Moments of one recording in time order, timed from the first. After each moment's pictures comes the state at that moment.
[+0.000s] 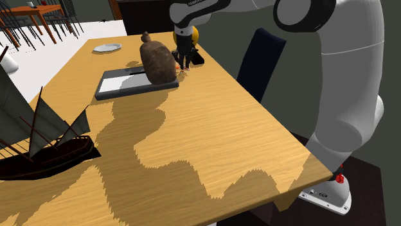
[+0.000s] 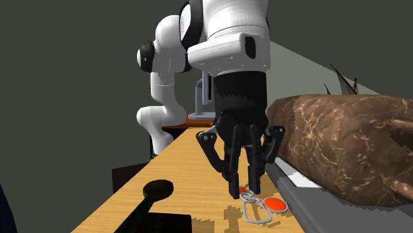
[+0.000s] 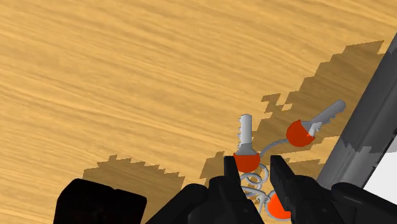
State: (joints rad) arm -0.22 0.44 0.13 -1.43 -0.03 1.94 0.16
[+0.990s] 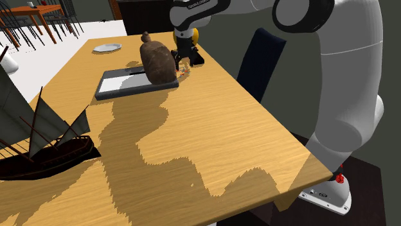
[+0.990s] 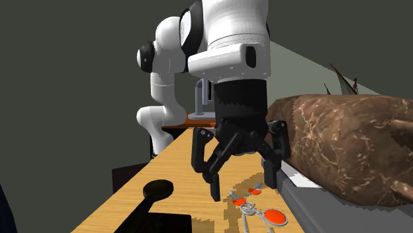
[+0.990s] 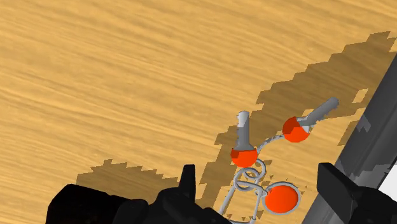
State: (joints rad) arm -0.22 0.45 0.13 -1.44 -0.03 1.96 0.16
